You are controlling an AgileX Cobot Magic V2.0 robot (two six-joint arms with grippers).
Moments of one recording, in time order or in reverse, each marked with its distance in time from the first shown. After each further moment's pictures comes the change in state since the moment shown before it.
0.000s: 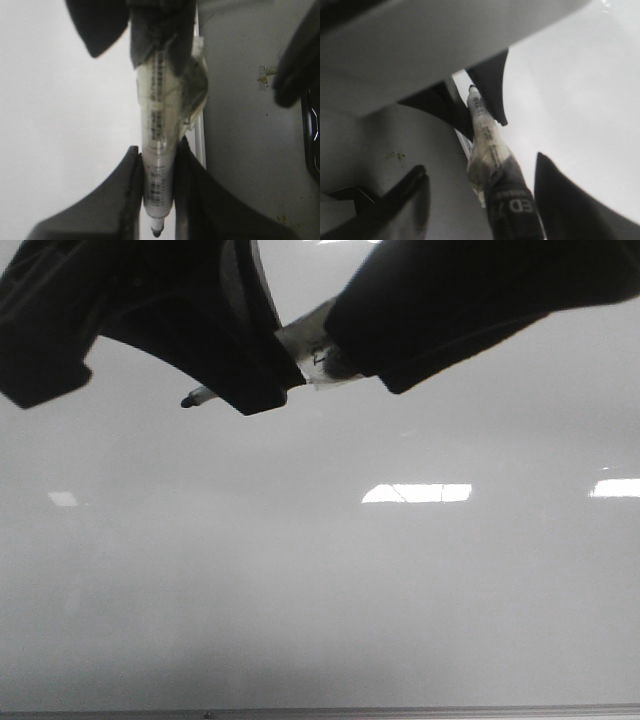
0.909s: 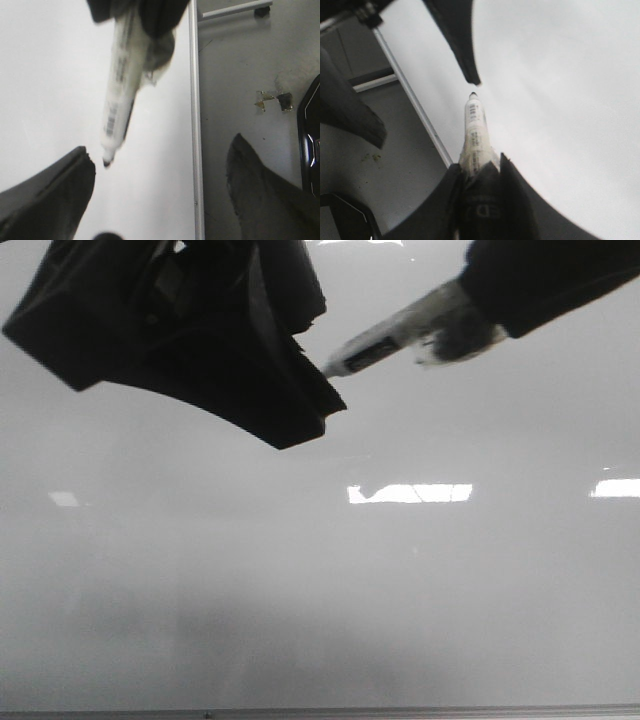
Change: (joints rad) left arm -0.002 0.000 0.000 -0.065 -0.060 0.012; right arm -0.172 -0.107 0.044 -0.008 0.042 -0.002
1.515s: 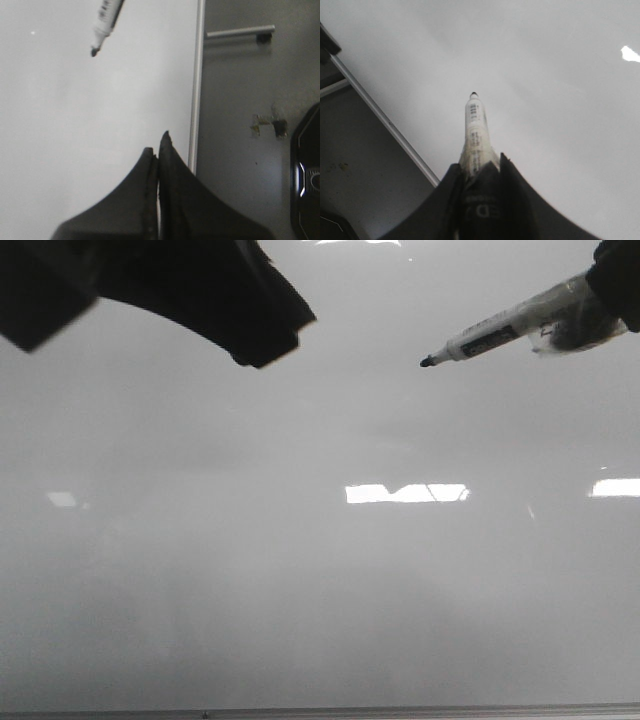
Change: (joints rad) left arm 0.061 -0.107 0.079 -0.106 -0.058 -0.002; right arm -0.154 -0.094 0.057 -0.002 0.022 0.000
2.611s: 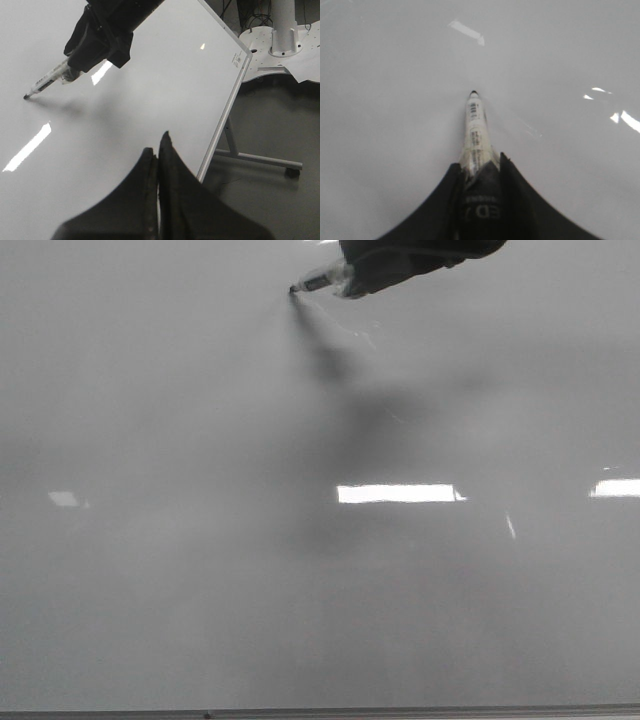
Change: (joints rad) left arm 0.056 -0.724 0.503 -0.245 -0.259 -0.002; right arm 0.000 0.613 -0.242 0.067 -0.620 0.000
